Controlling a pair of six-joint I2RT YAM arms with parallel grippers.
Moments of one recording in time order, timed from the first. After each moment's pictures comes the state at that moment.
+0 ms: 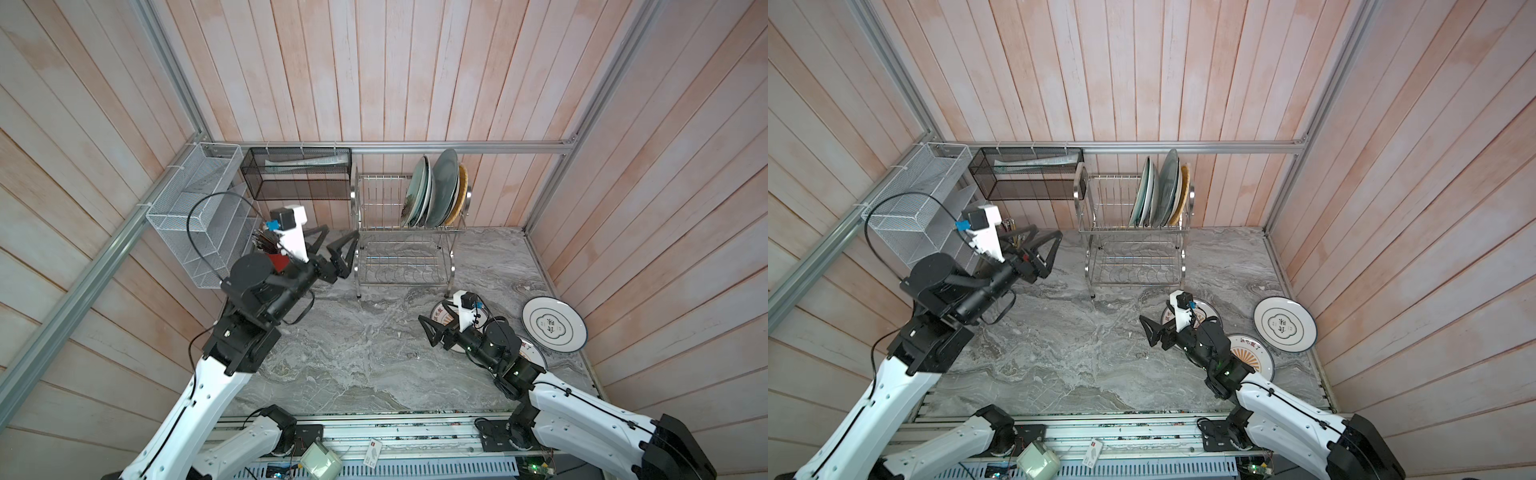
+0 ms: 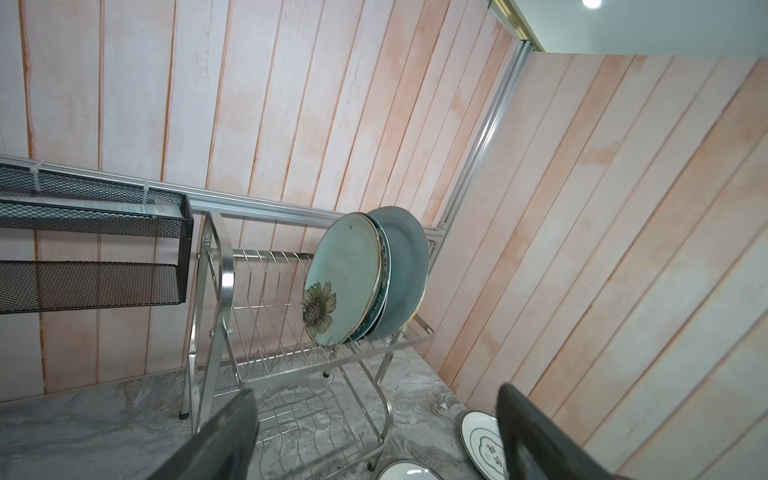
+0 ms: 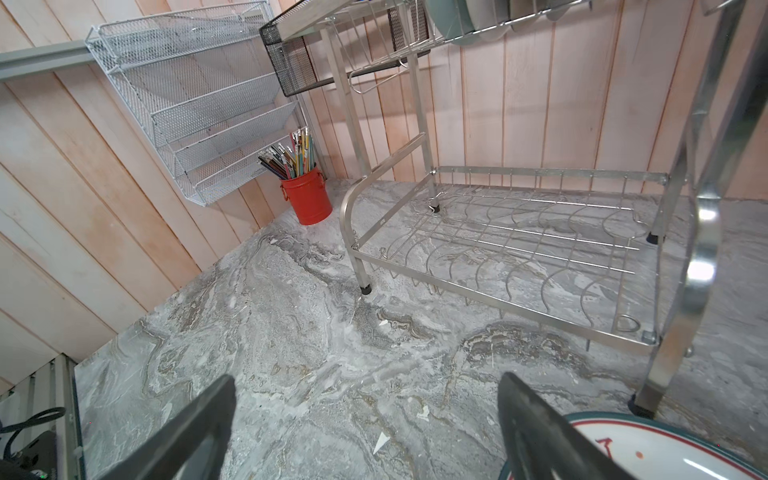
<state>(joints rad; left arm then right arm) -0.52 0.88 1.18 -0.19 0.12 -0.34 0.74 0.86 0.33 0.44 -0.02 0.31</state>
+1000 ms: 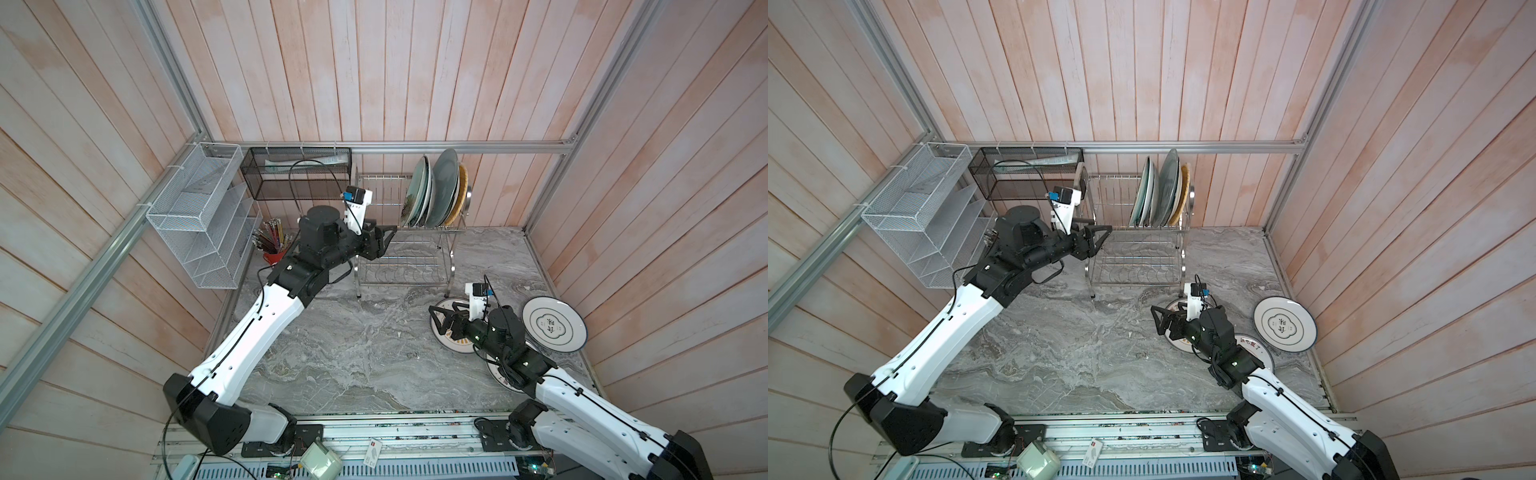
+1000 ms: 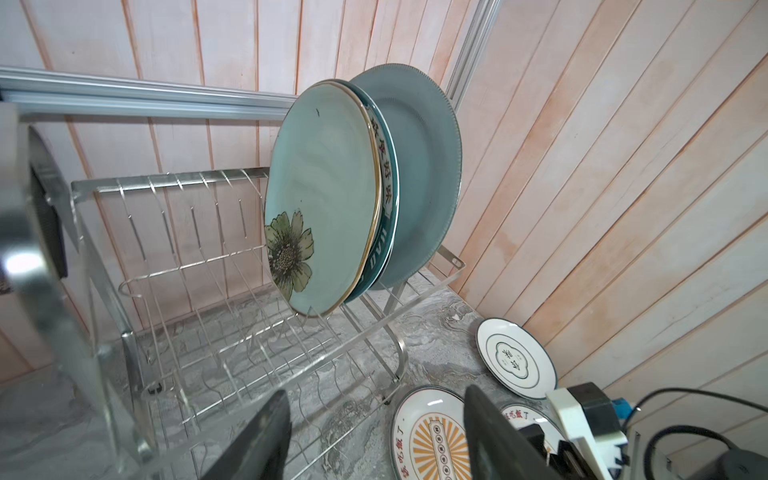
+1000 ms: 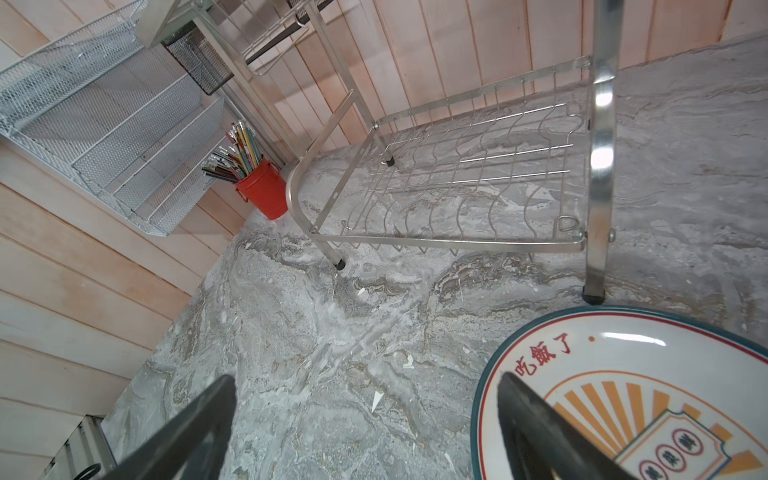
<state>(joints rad) -0.53 1.45 1.57 -0.32 0.28 -0.17 0.62 0.85 0.44 0.13 -0.06 0.53</state>
